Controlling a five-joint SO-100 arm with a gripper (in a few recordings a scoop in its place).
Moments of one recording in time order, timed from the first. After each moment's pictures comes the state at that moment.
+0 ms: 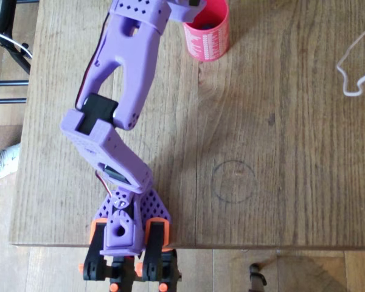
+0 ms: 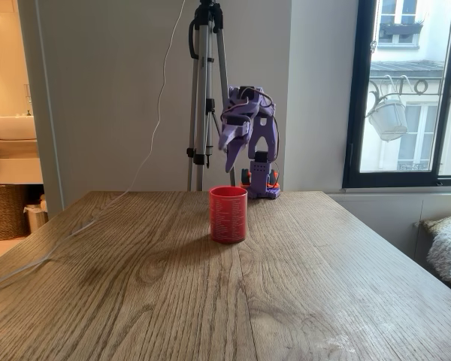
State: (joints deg) arm 22.7 89.6 76.0 68.8 -7.6
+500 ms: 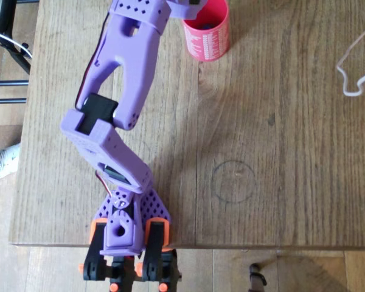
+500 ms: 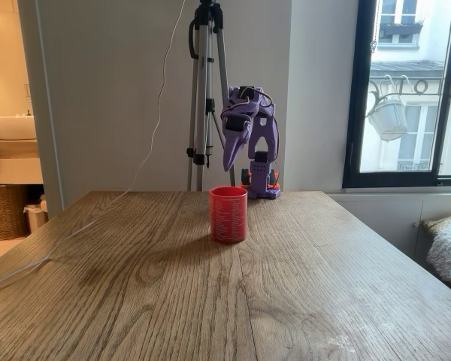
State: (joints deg) arm 22.7 89.7 76.0 65.5 -12.7
